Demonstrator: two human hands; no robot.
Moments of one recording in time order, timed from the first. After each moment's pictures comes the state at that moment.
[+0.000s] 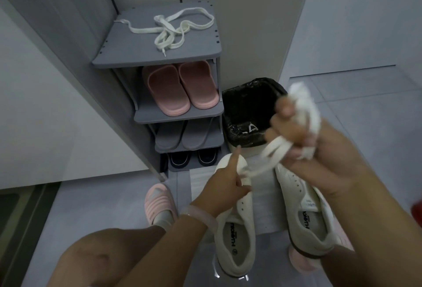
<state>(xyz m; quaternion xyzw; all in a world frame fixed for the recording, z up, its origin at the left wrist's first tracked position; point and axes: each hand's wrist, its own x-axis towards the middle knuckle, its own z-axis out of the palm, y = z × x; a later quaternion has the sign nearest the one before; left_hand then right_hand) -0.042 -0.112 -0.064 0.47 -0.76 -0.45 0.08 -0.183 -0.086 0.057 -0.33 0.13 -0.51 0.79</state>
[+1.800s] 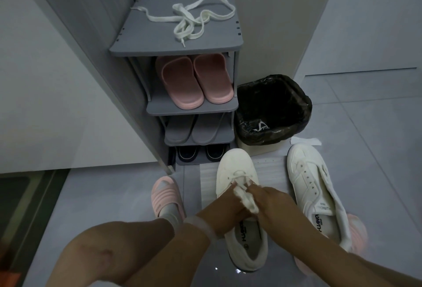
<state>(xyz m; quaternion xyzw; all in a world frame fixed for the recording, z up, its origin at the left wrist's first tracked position) -0.008 -0.106 -0.136 0.45 -0.86 0.19 0.15 -0.137 -0.050 -0.081 -0.78 0.59 -0.18 0.10</state>
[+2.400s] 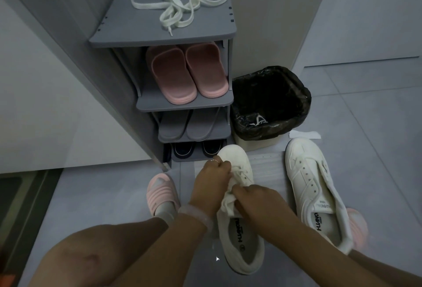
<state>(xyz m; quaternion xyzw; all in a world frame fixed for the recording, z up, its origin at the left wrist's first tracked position) -0.017 -0.128 -0.128 0.53 -0.82 -0.18 0.10 -0.135 -0.058 -0.086 -0.81 0.58 0.00 0.09</state>
